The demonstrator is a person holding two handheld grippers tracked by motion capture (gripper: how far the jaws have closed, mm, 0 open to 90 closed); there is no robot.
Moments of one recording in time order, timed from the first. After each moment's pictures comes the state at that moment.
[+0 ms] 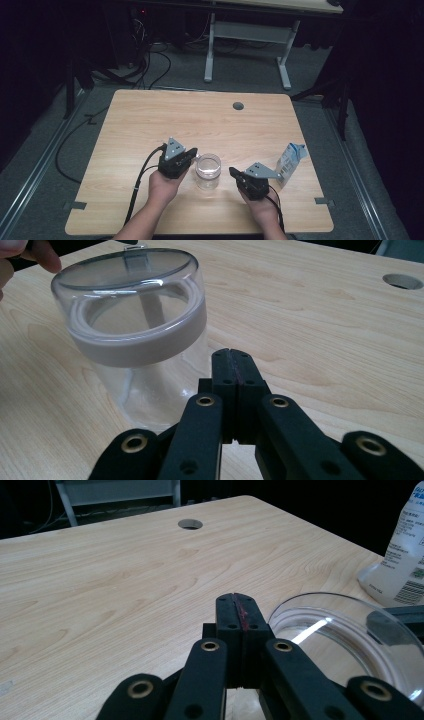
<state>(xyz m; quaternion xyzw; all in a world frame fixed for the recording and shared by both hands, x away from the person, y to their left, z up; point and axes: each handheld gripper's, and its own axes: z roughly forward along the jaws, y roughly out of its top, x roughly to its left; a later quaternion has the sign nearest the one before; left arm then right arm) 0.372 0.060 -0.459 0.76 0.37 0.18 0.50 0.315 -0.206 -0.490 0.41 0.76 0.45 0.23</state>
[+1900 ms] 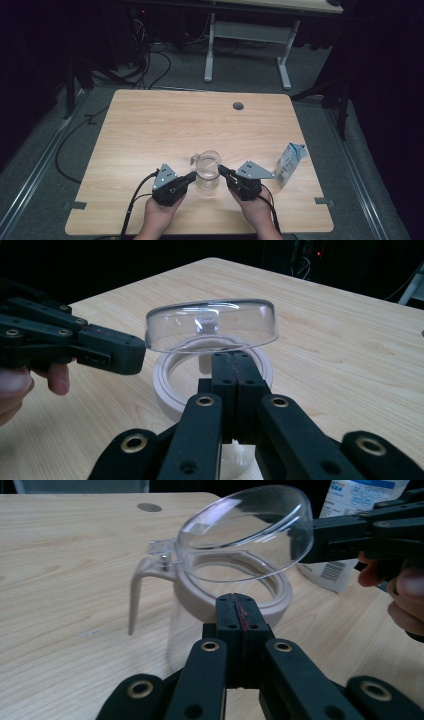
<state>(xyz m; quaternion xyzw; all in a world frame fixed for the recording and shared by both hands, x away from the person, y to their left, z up) 0.311 0.074 -0.486 0.74 0.36 0.12 0.55 0.307 -0.178 -0.462 0.36 0.76 0.50 0.22</state>
